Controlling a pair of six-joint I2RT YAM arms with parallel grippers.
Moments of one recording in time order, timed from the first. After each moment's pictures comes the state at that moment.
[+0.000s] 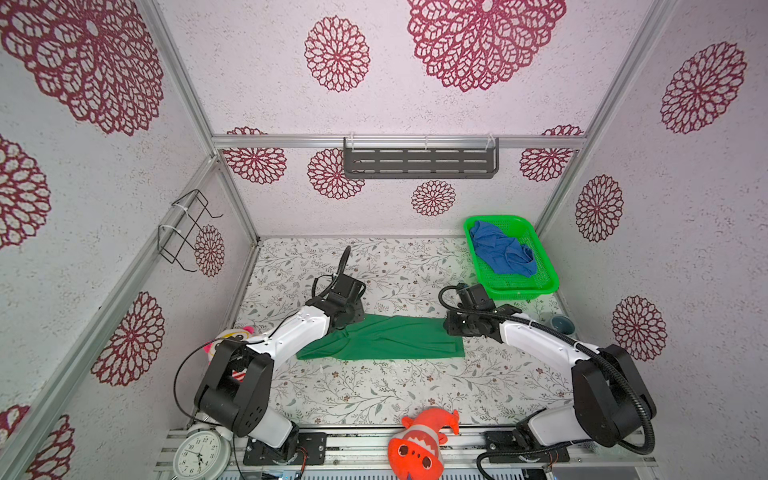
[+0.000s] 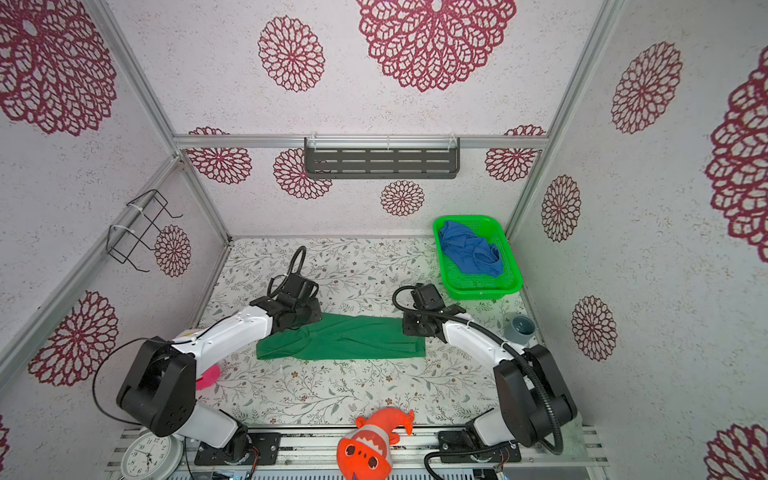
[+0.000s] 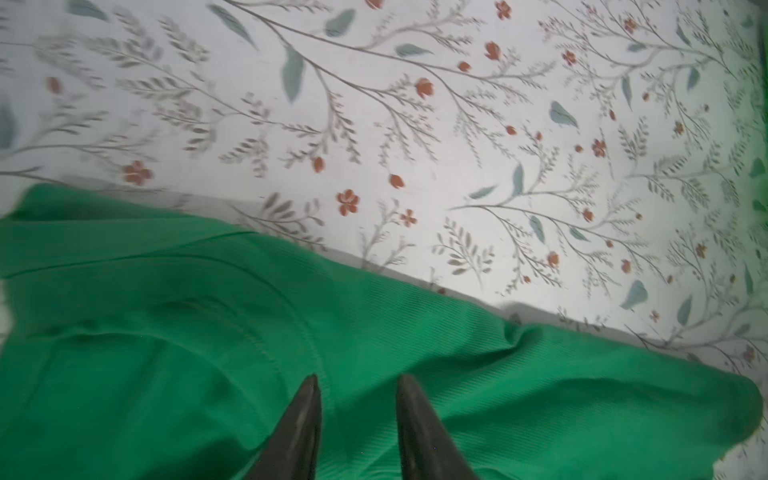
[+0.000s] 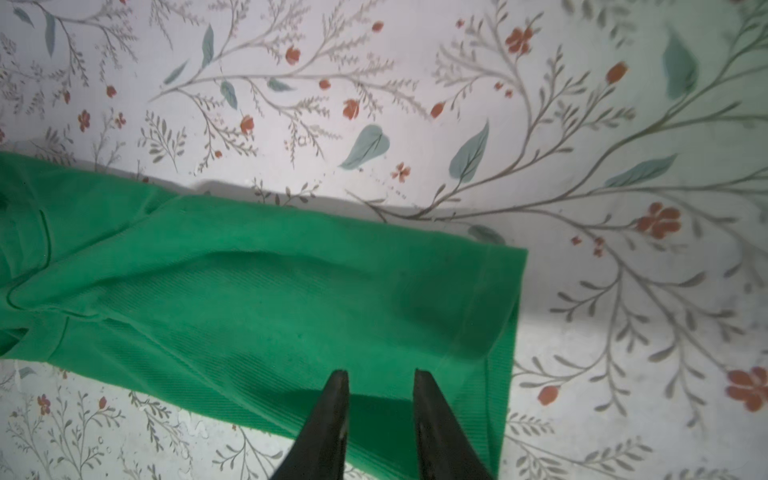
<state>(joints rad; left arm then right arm) -0.51 1.58 1.00 -0.41 -0.16 -0.66 0.51 1.45 0.85 -0.44 -0.07 0.49</state>
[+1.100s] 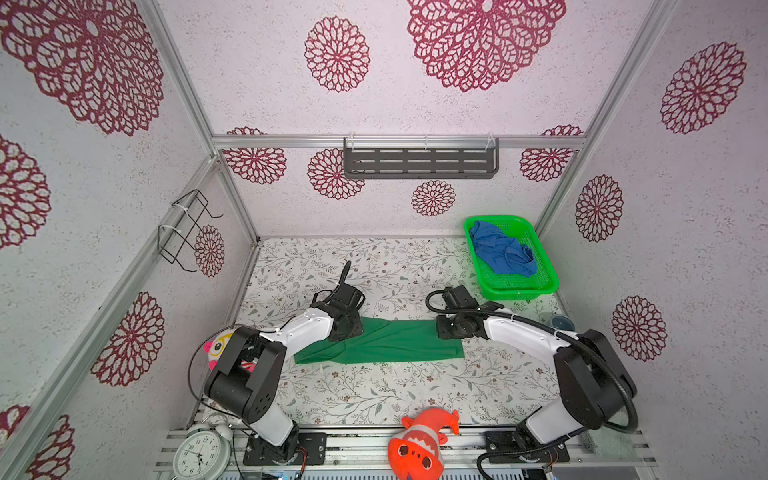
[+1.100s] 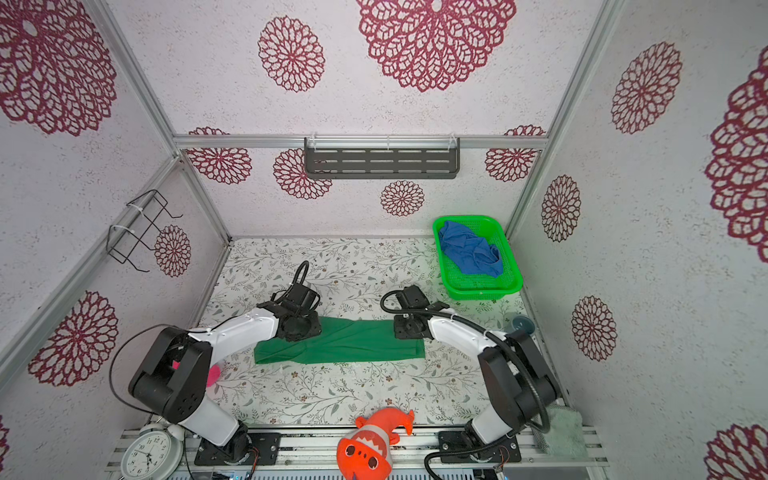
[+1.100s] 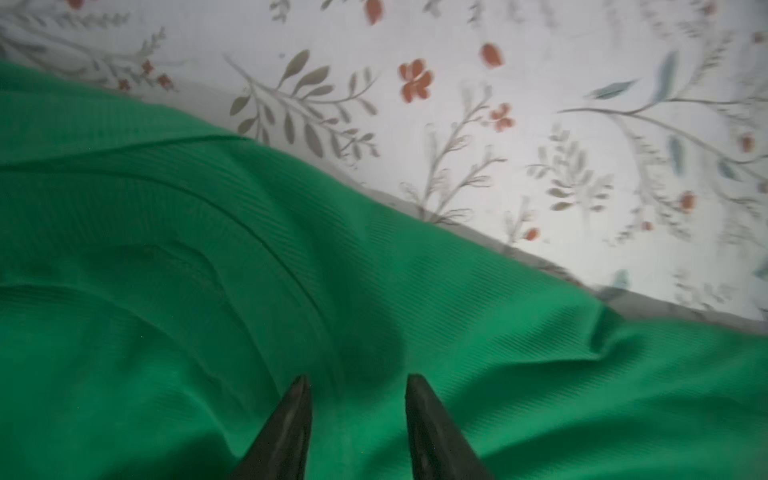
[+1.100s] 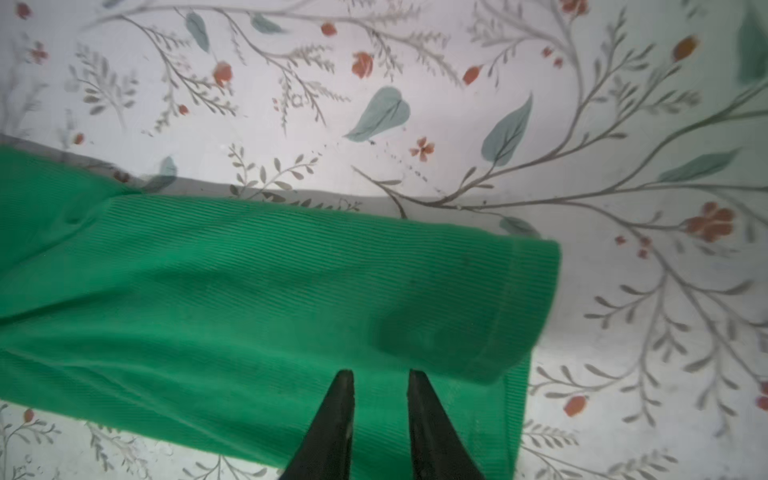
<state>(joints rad) -0.45 1.66 0.91 -0.46 -0.10 -0.73 0.57 1.59 0.93 -0.48 0.02 0.46</state>
